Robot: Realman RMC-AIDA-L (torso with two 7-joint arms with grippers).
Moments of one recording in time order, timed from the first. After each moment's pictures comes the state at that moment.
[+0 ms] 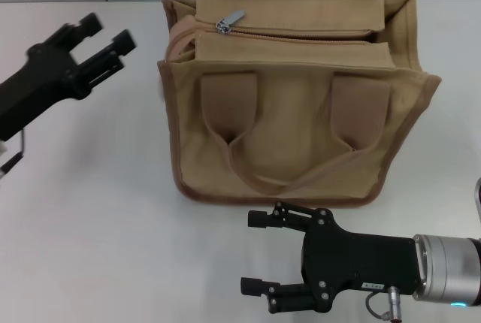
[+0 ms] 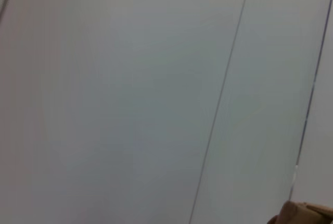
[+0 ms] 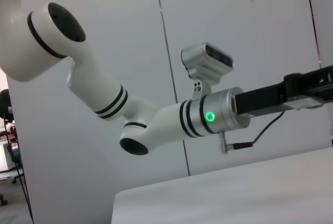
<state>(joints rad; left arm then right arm) -0.51 -2.07 0.03 0.34 2.00 1.63 -1.04 0.54 2.09 -0.52 0.00 -2.15 -1.65 0.62</state>
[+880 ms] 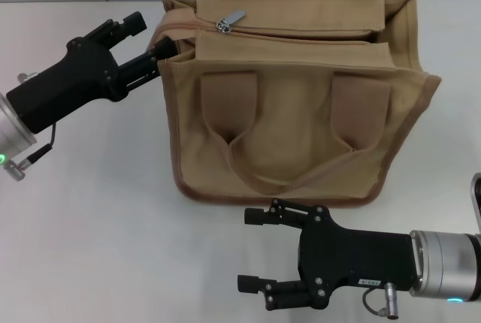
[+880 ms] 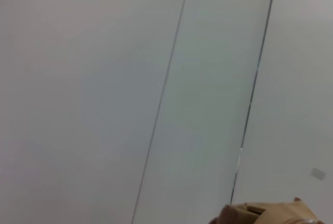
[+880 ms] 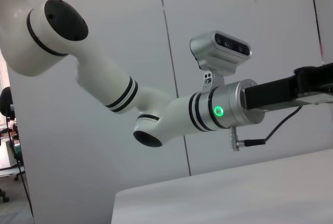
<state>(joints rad) -0.55 -2.08 0.26 0.35 1.88 1.63 -1.06 0.56 2.09 -0.52 0.00 -2.15 -1.64 0.62</state>
